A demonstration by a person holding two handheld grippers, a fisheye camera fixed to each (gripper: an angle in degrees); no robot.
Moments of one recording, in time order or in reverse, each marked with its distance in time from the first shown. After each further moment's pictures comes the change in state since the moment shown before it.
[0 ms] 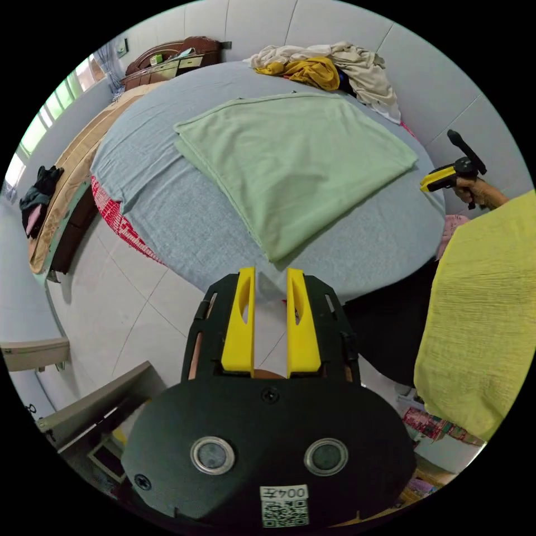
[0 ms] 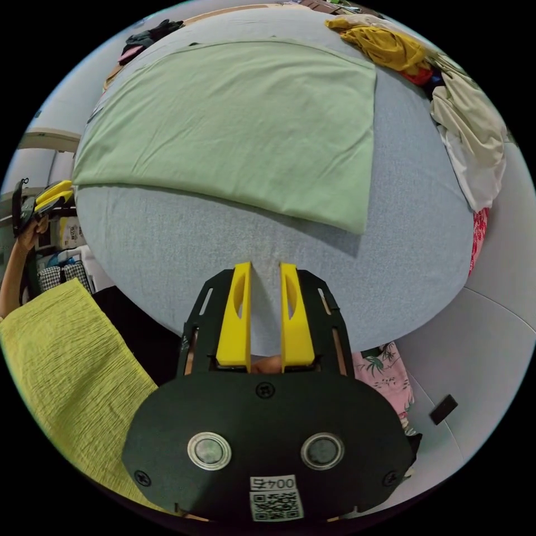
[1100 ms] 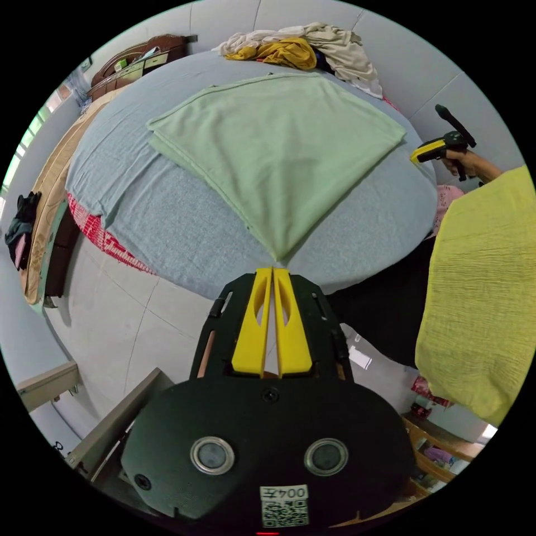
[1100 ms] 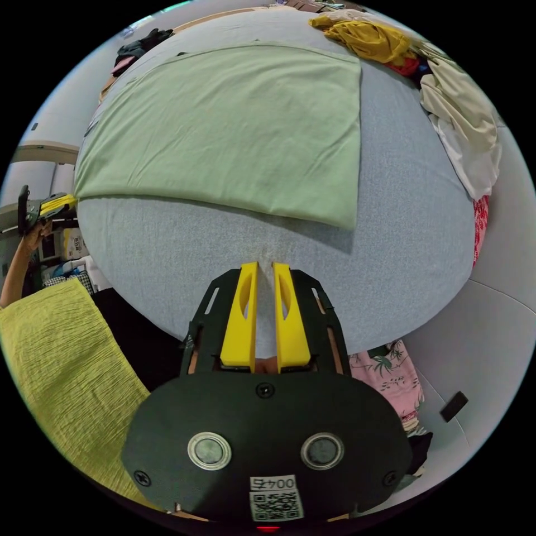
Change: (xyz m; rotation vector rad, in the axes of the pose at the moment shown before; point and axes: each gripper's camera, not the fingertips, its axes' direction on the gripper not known) left arm 0.020 -0.046 0.029 -0.106 0.036 0.080; right arm 0.041 0.034 -0.037 0.032 -0.042 0.048
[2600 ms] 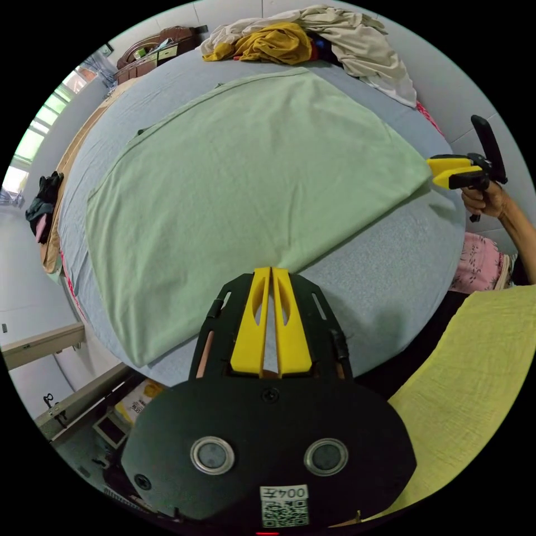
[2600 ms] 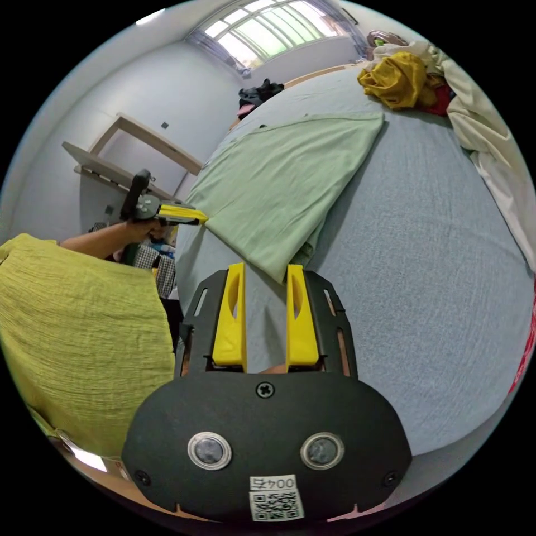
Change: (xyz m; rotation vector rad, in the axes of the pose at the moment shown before) left arm 0.234 -0.295 0.091 -0.072 -0.136 -0.174; right arm 0.211 0.044 -0.056 0.332 -0.528 -0.424
